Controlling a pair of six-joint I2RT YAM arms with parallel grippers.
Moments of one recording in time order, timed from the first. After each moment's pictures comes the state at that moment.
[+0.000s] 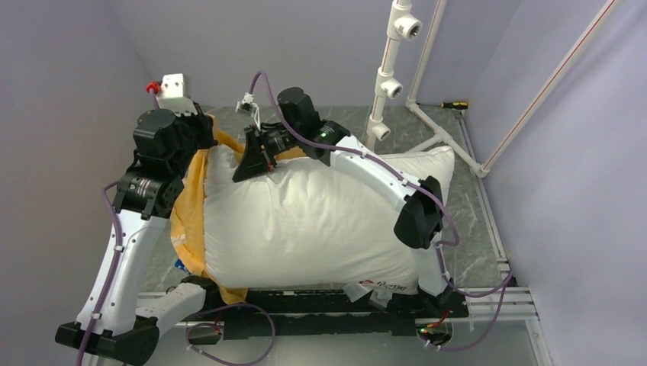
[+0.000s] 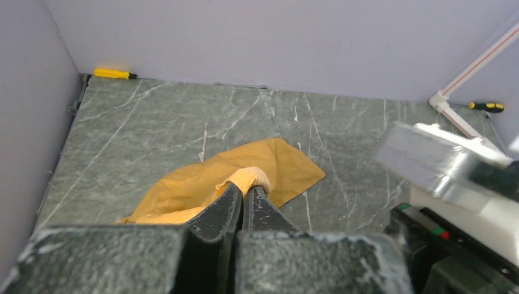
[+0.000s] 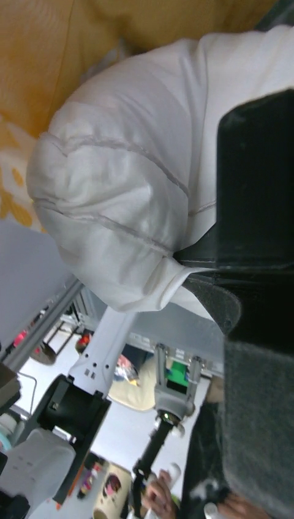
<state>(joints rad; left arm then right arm) -0.25 1.02 1.40 -0.52 -0.19 -0.22 0.85 2.03 2.05 -0.27 -1.09 0.41</state>
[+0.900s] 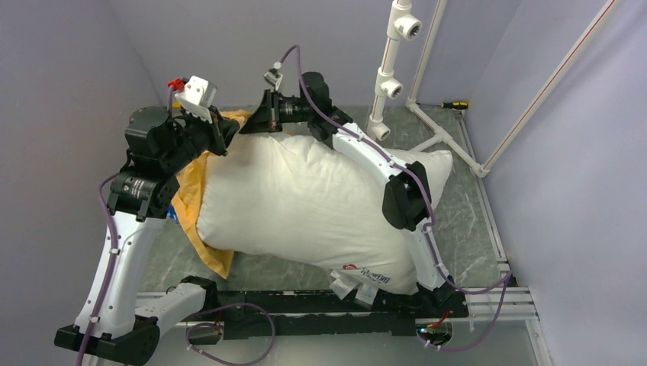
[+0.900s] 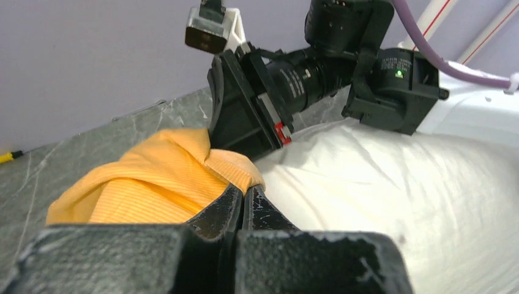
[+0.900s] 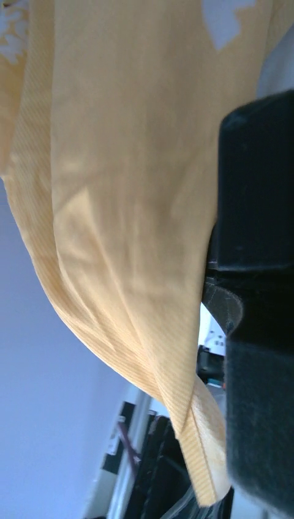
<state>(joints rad) -0.24 1.01 1.44 -0.54 0.32 -0.06 0.69 2.25 2.16 0.08 -0.96 1.08</state>
